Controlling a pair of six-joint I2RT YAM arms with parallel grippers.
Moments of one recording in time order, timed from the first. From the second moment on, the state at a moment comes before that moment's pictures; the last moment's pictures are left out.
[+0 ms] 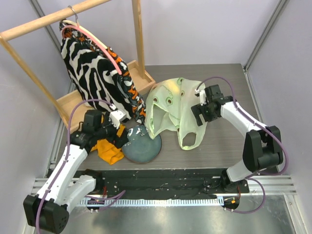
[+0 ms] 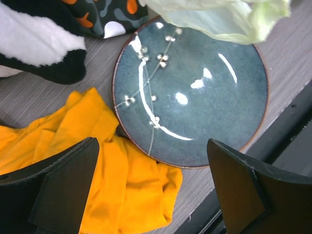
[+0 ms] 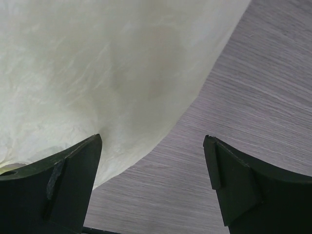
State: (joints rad) left arm -0.25 0.87 0.72 -0.63 0.46 0.34; right arm 0.23 1.51 1.05 -0.66 0.00 -0.19
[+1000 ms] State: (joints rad) left arm -0.66 0.98 0.65 -0.26 0.33 -0.19; right arm 0.78 1.25 0.86 -0.75 -0.12 -0.49
